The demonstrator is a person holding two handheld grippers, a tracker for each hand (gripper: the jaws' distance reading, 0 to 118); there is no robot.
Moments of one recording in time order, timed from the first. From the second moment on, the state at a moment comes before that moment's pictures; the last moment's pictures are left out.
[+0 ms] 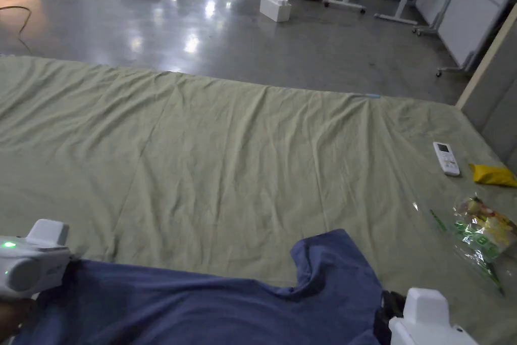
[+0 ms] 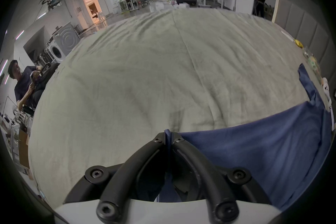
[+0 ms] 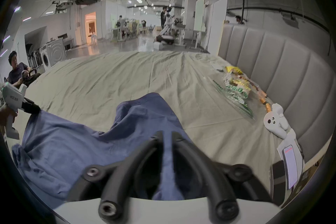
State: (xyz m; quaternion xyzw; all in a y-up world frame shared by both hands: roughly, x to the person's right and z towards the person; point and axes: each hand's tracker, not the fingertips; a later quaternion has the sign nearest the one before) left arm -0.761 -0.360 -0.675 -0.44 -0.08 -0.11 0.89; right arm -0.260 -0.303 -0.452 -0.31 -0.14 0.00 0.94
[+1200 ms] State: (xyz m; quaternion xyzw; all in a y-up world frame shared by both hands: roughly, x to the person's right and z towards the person) left arm -0.782 -0.278 -0.580 -0.36 -0.08 -0.05 0.93; right arm -0.226 -0.274 -0.489 -0.40 -0.08 -0.02 0.91
